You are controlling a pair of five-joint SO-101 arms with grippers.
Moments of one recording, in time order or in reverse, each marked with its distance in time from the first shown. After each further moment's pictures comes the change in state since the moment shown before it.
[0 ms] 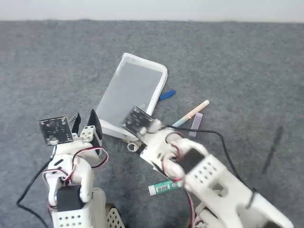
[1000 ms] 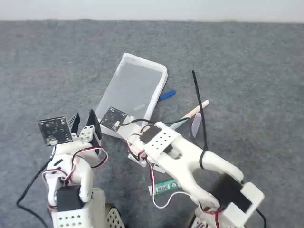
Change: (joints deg) left arm -0.2 0.0 0.0 0.0 0.0; right arm -3.8 37.4 -22.9 8.9 -0.1
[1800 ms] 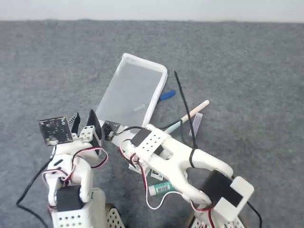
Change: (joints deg) left arm 0.1 -0.1 -0.1 0.0 0.0; right arm -3.8 4.2 -3.0 9.1 0.1
